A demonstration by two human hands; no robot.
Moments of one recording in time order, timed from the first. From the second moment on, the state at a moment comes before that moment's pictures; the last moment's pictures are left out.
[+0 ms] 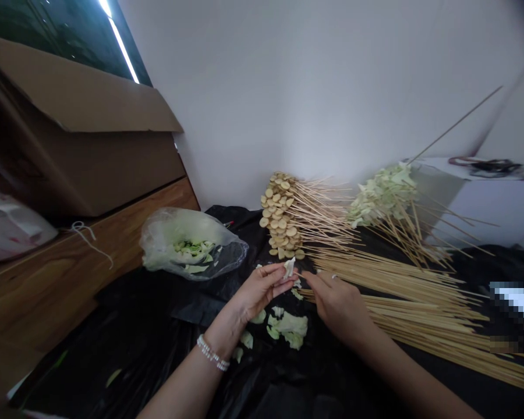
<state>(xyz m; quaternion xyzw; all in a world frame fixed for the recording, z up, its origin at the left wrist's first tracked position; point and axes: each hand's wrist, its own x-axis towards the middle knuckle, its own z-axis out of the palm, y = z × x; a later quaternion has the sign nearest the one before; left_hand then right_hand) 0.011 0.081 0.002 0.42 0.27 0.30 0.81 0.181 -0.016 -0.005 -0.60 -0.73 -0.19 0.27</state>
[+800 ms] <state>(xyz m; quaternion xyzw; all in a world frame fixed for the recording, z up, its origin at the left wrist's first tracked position) 0.014 0.076 0.011 0.46 0.30 0.36 0.75 0.177 -0.017 -0.009 -0.61 -0.71 -0.19 0.31</state>
